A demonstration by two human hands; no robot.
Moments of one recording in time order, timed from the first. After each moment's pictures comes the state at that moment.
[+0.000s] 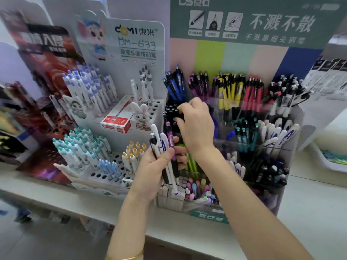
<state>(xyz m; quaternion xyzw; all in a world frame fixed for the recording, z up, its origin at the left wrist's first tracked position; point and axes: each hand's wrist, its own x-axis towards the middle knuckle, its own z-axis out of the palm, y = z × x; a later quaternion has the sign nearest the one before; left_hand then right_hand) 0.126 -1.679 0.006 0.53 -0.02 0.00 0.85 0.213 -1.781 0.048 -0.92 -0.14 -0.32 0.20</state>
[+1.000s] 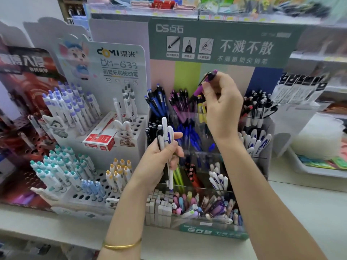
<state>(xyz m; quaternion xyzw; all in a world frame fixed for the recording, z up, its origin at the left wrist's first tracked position) 0.167 -1.701 0.040 0.60 -0.10 -0.06 0.79 0.223 -1.846 0.121 -0.75 -0.14 -0.45 0.47</state>
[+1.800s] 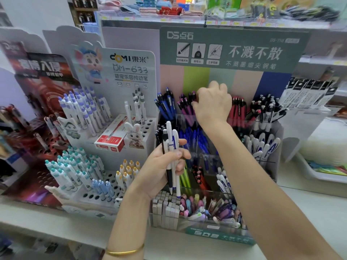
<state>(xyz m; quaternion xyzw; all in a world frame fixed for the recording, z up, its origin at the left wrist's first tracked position) 0.157 -1.686 0.044 0.53 -0.13 -0.12 0.83 0.258 -1.820 0.131 -0.95 0.01 -0.30 0.03</state>
